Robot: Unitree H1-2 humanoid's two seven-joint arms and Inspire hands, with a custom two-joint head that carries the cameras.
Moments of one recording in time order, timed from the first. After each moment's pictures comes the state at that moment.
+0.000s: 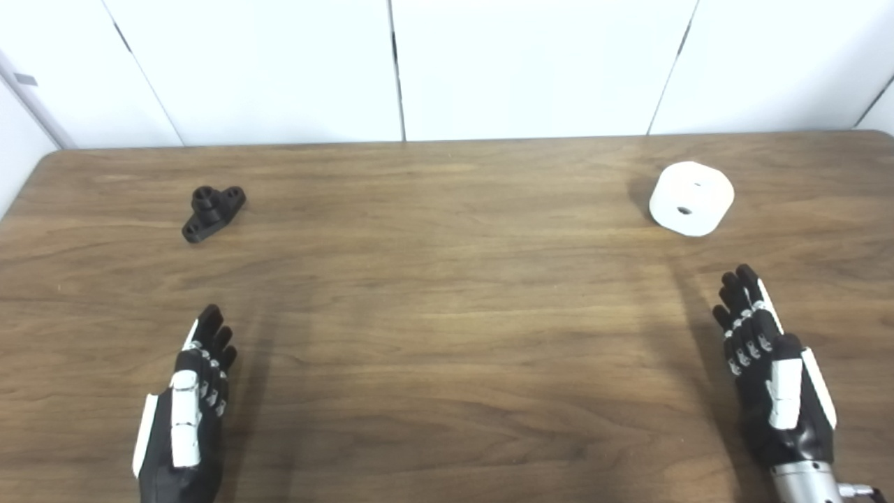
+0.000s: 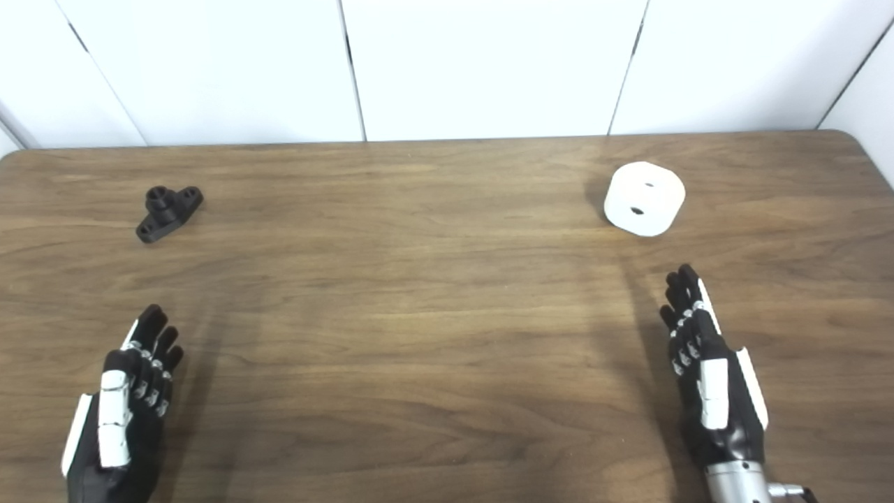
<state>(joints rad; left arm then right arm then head) 0.44 0.11 0.14 -0.39 -0.25 -0.06 -0.06 0.31 -0.16 -0.15 -0.23 0.21 -0.17 0.13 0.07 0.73</state>
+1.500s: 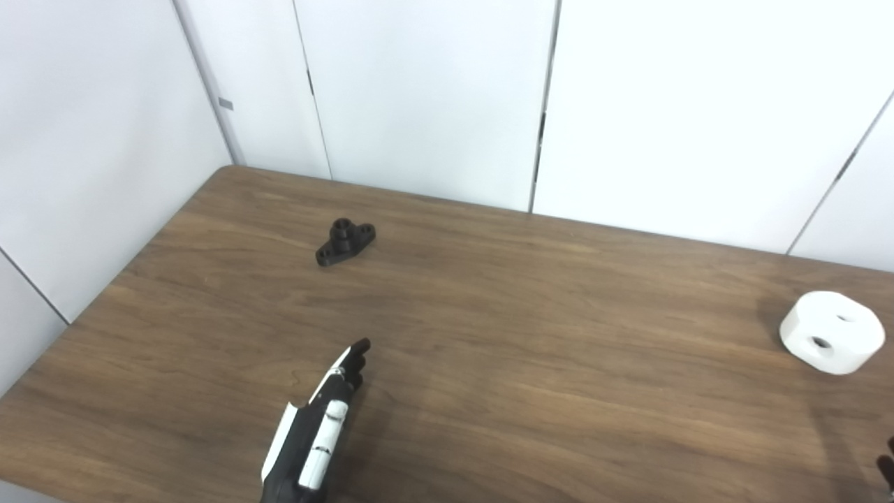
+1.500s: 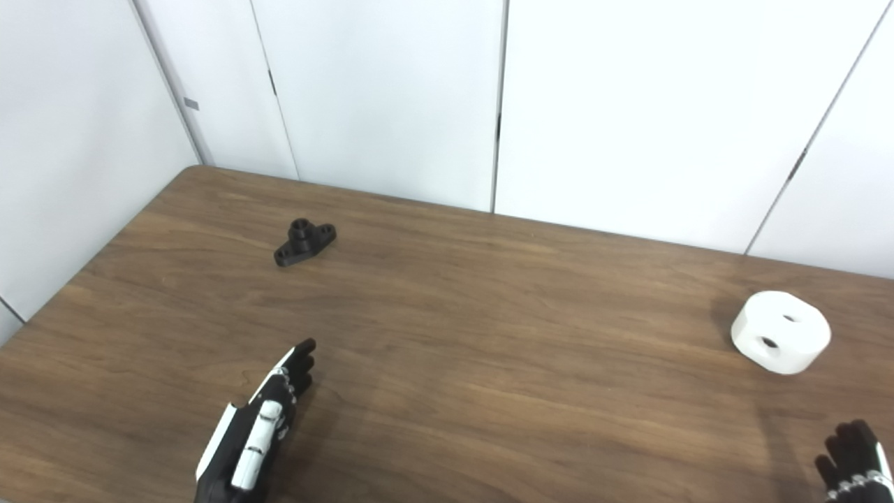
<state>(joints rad) 0.46 0.11 0.02 -0.29 -0.12 -0.25 -0.01 0.29 -0.25 -0.19 -0.13 0.29 -0.30 0.23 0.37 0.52</state>
